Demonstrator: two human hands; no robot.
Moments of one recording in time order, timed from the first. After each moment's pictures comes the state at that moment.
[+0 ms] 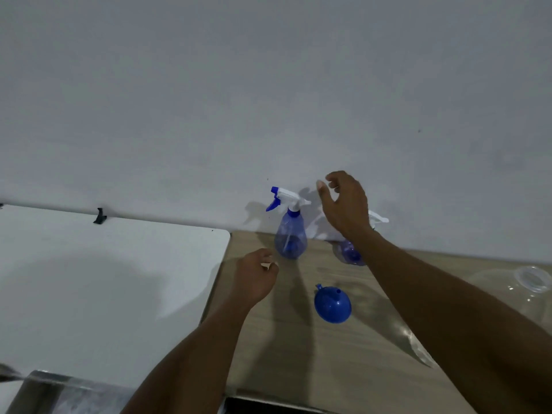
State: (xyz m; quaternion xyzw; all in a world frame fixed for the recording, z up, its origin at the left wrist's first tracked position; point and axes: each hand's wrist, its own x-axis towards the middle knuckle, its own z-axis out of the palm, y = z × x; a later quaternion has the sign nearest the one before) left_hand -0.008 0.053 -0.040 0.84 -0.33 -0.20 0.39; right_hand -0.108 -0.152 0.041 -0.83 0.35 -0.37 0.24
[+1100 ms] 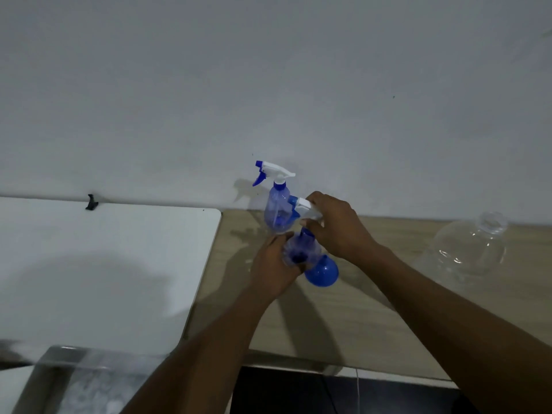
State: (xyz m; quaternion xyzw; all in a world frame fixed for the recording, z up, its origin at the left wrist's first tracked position) left_hand -0.080 0.054 -0.054 0.74 -0.44 -0.21 0.46; right_hand -0.192 -0.061 0.054 -0.91 0.28 -0.19 0.24
